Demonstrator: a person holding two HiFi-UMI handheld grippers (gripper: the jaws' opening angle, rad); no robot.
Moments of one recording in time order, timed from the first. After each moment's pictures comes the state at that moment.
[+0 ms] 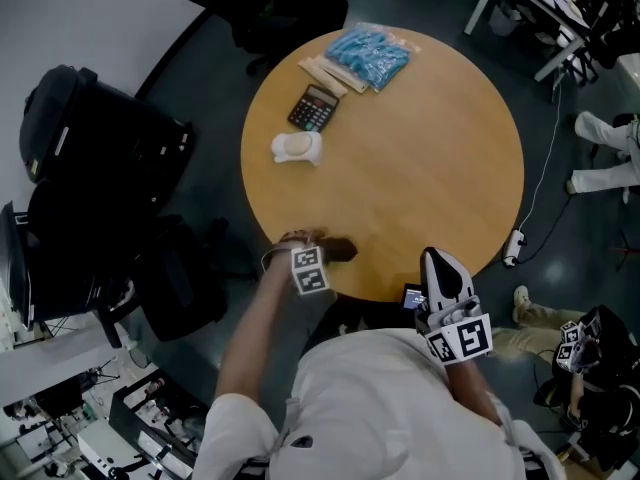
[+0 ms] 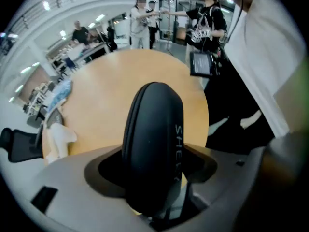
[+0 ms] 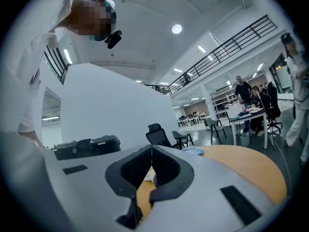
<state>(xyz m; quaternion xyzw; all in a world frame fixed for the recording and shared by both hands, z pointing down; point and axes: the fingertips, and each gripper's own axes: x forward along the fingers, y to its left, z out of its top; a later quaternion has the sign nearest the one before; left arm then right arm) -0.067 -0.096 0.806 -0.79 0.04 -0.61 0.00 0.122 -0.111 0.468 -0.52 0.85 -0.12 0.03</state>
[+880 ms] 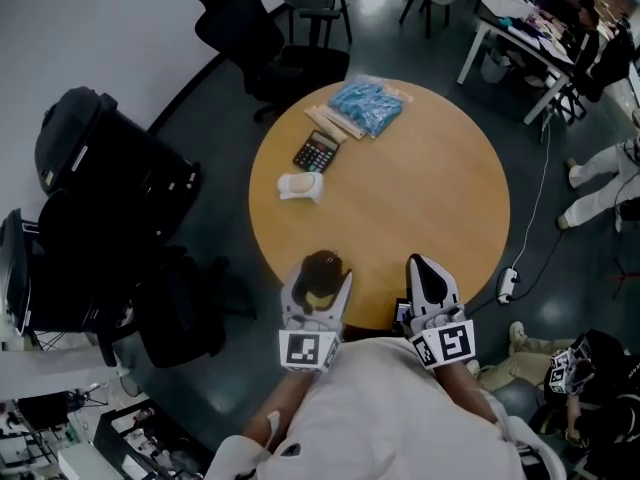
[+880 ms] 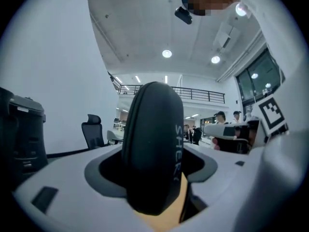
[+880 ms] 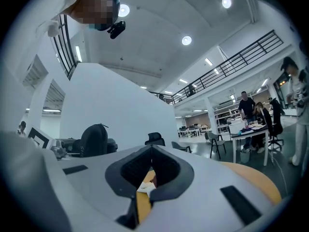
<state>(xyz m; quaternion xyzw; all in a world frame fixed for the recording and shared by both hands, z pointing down) -0.046 -0.118 0.468 -0.83 0.55 -0.01 -0.06 0.107 -0.121 0.425 -0.53 0.85 -0.05 0.04</state>
